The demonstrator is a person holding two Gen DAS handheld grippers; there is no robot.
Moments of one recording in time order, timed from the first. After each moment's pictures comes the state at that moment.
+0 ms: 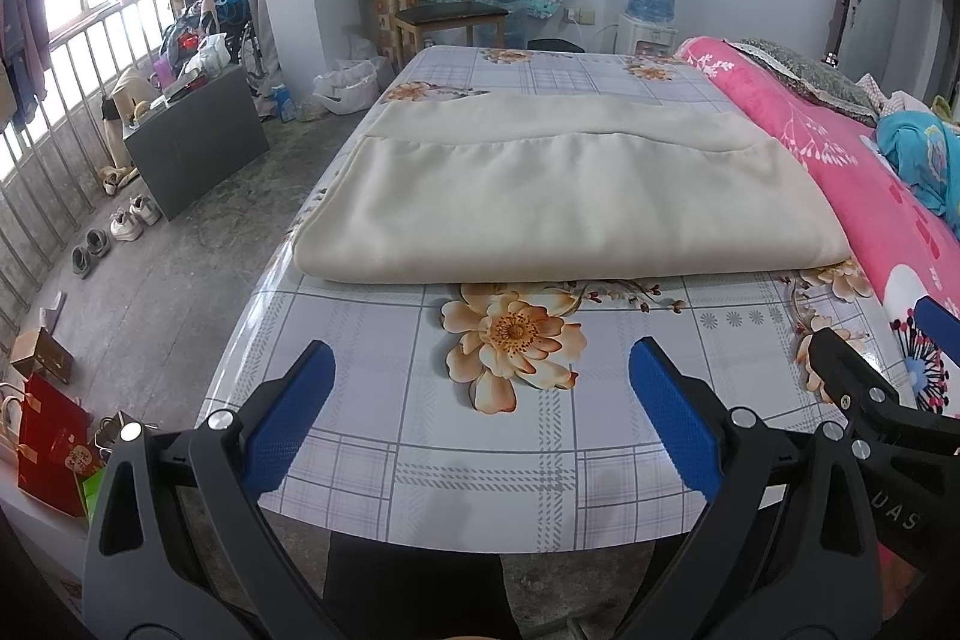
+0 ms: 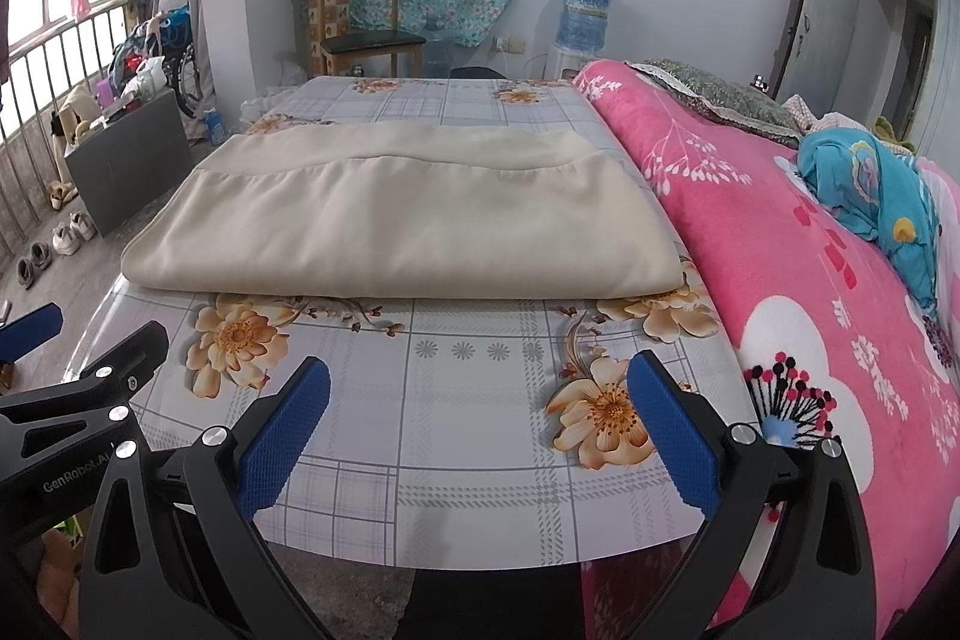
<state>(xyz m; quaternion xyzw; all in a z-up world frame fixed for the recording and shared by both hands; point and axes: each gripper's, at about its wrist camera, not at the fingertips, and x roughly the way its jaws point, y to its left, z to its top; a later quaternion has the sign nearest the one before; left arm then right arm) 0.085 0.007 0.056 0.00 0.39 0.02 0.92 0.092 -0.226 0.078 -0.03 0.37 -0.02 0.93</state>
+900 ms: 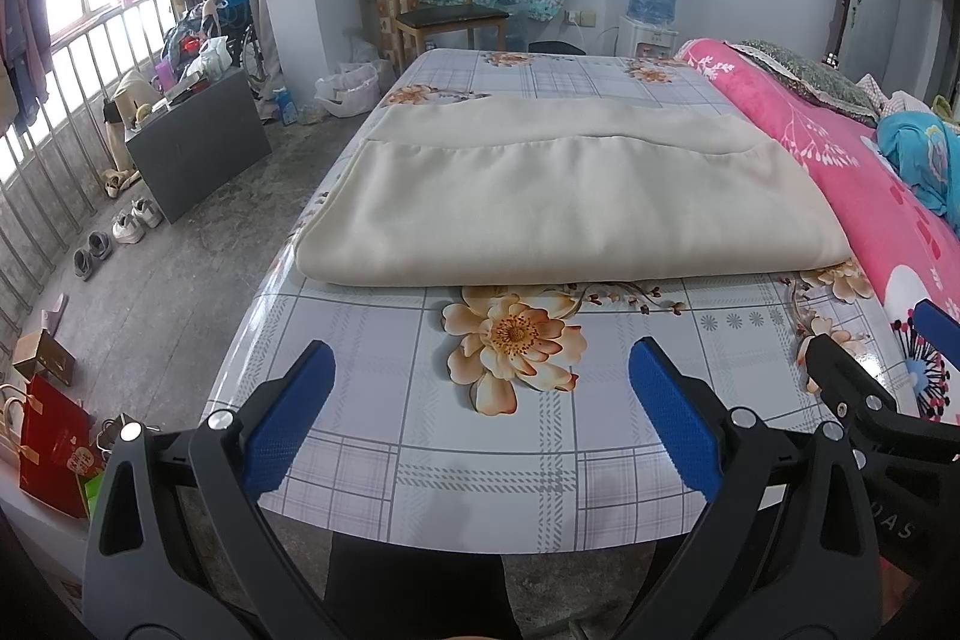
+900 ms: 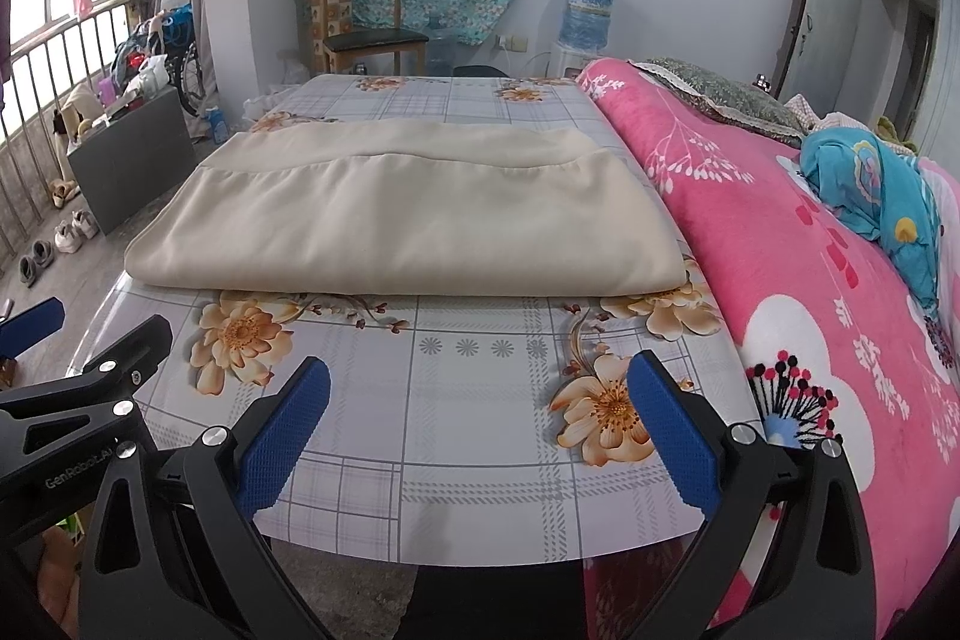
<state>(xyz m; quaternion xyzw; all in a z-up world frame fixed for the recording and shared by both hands) 0.085 0.009 0.059 0.00 0.39 0.02 0.92 0.092 -0.225 0.076 -0.04 0.37 -0.02 0.93</state>
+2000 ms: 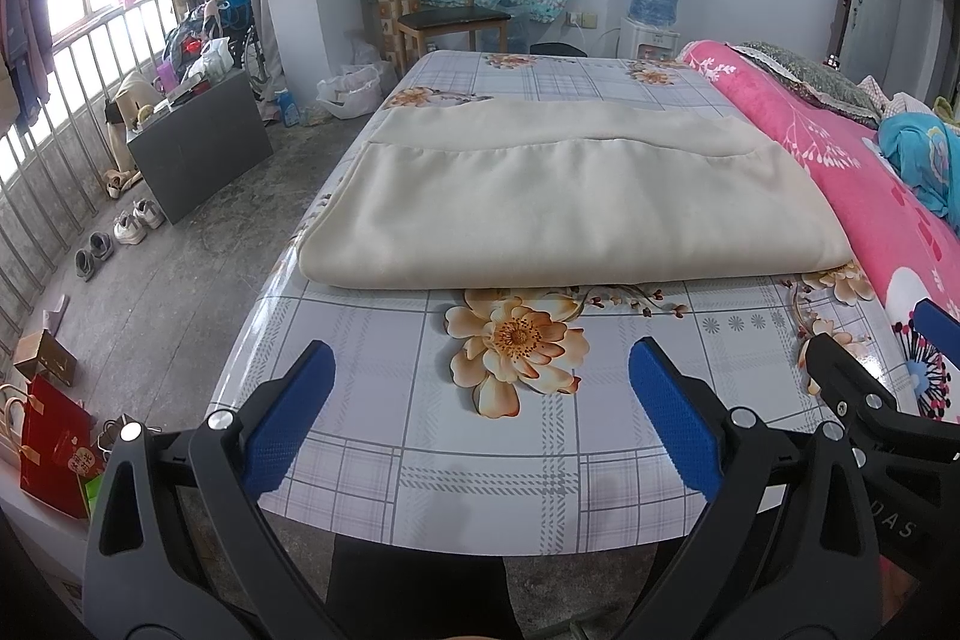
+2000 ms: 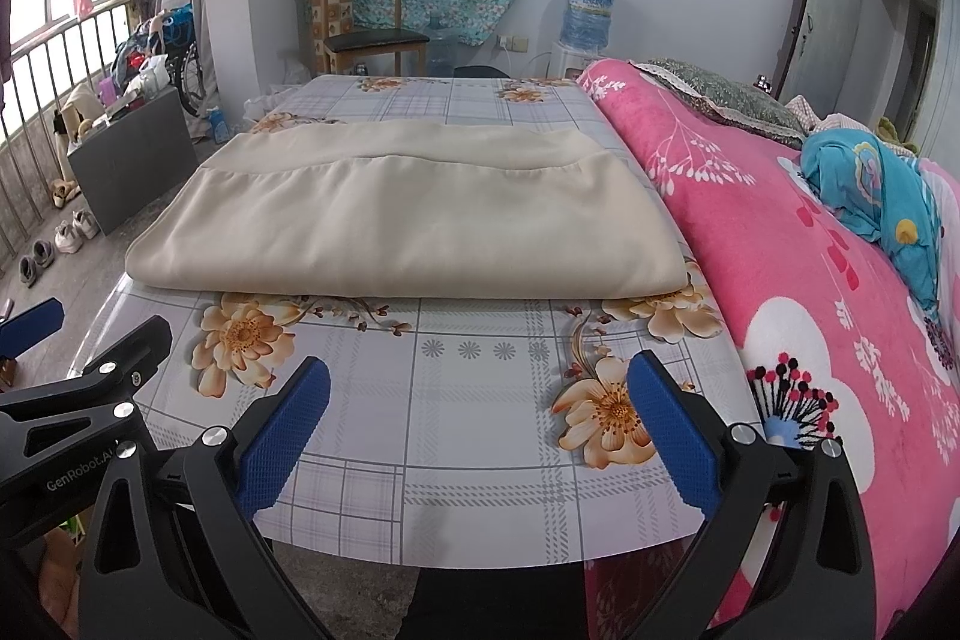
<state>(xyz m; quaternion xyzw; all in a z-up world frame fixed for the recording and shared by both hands) 0.087 0.010 0.058 0.00 0.39 0.02 0.92 0.092 -0.225 0.077 -0.04 0.37 -0.02 0.93</state>
